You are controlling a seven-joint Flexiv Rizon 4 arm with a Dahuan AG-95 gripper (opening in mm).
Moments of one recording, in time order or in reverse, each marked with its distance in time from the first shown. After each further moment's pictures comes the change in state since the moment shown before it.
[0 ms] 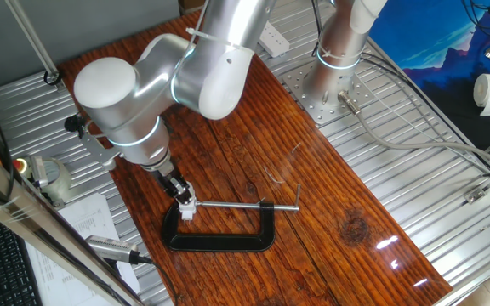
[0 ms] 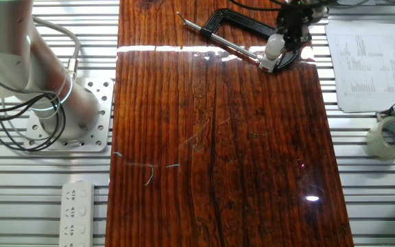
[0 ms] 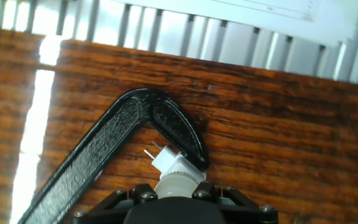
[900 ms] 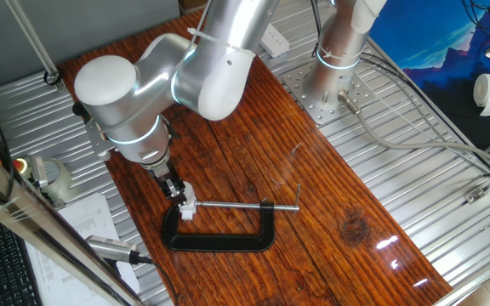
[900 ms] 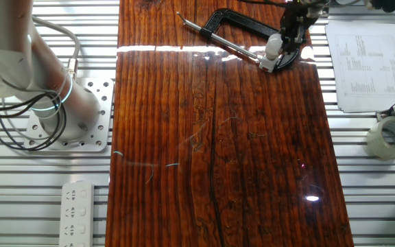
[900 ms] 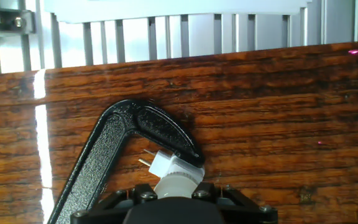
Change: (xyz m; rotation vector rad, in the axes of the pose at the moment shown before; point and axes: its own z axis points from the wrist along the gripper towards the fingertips) arm -0.001 -0.003 0.000 -0.013 -0.006 0.183
